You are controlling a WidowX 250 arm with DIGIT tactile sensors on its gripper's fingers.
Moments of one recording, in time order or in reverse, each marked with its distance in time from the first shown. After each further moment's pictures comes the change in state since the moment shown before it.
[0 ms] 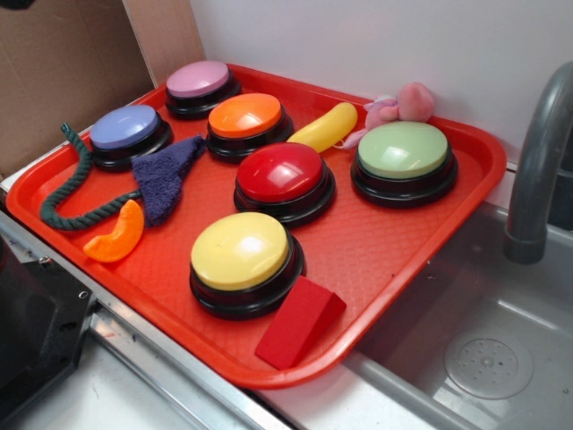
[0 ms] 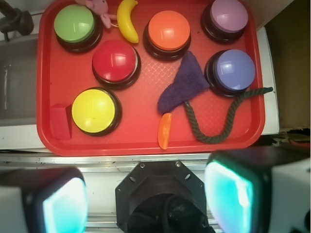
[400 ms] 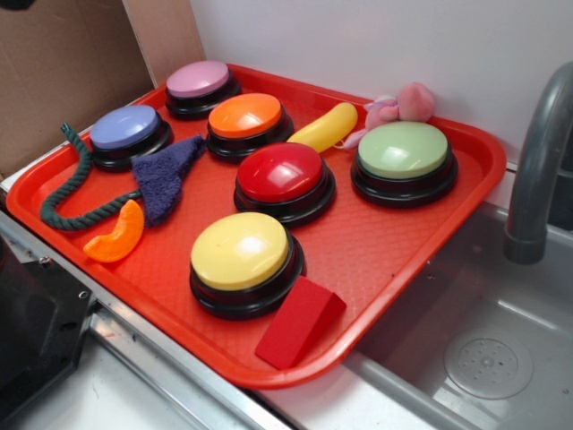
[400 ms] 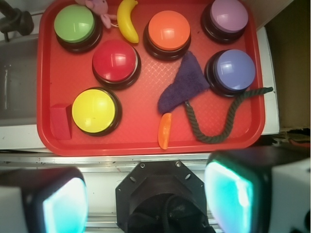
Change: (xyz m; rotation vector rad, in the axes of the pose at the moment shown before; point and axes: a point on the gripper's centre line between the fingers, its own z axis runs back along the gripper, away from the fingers) arm -0.003 -0.001 -0.004 -0.007 0.013 0.000
